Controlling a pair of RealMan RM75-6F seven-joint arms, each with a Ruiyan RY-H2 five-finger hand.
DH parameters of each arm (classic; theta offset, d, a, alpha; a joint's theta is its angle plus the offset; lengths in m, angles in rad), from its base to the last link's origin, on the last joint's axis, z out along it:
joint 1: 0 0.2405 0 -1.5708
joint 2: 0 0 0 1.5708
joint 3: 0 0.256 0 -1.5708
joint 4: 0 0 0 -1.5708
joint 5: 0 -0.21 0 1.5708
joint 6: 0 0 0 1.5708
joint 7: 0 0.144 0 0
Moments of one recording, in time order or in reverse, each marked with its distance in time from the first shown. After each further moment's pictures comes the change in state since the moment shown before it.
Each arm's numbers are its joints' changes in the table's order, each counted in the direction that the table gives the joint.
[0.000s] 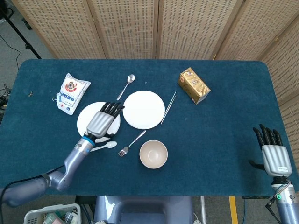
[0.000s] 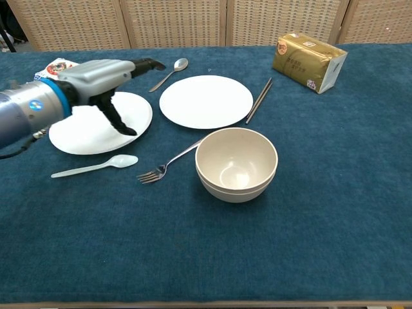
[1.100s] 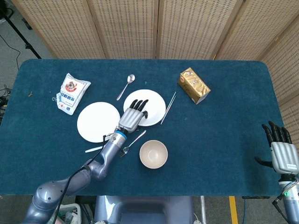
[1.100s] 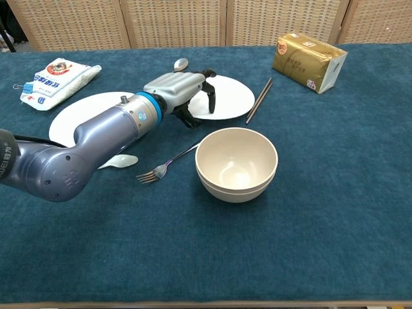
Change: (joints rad) left arm -0.290 -0.426 -0.064 0.599 0.023 -0.064 -0.167; right arm -0.014 0.030 0.047 0.023 -0.017 -0.036 0.087
